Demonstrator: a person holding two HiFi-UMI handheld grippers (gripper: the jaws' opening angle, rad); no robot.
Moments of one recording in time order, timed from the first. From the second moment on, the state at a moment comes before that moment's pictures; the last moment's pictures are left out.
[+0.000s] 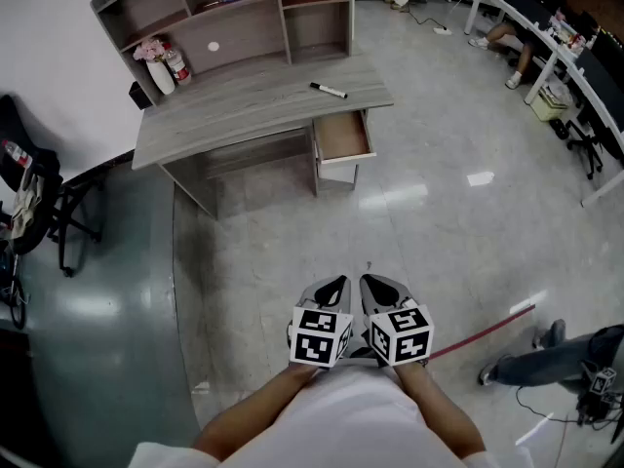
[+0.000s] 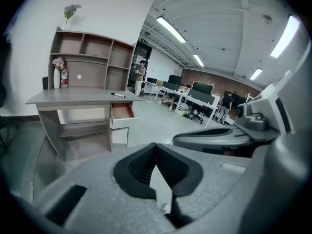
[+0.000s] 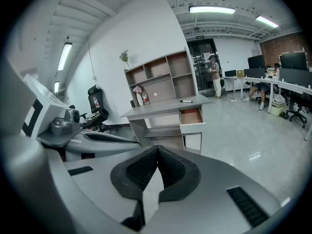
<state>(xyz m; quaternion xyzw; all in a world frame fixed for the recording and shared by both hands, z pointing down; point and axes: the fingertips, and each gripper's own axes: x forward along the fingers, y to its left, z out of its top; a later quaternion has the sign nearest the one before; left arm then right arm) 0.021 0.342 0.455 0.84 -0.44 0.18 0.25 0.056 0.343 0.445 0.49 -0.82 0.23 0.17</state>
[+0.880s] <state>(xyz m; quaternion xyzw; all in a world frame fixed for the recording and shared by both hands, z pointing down) 0.002 0.318 0.461 0.84 -0.45 0.19 0.25 0.065 0.303 0.446 0.51 -0.81 0.26 0.13</state>
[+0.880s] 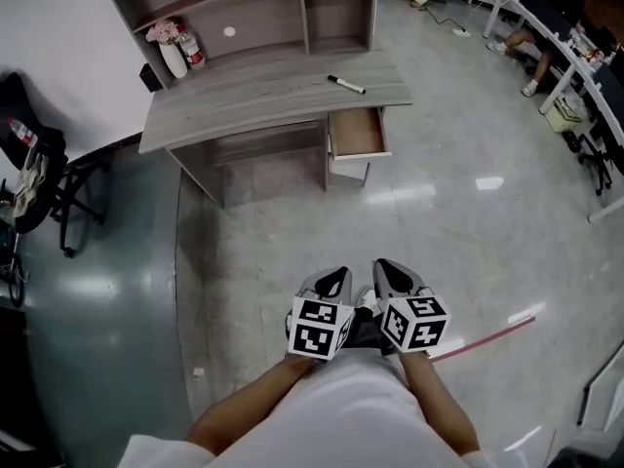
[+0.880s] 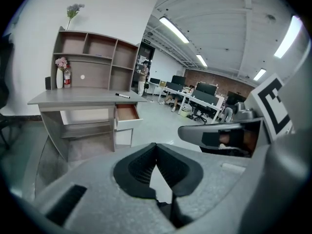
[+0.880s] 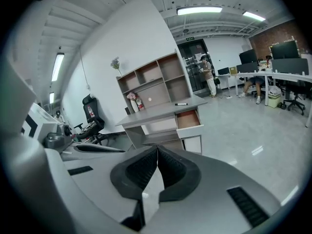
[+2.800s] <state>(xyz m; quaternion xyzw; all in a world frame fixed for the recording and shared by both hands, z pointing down) 0.099 0.068 0.479 0.81 -0.47 0.23 0.26 0.133 0.063 0.466 0.43 -0.85 0.26 0.16</state>
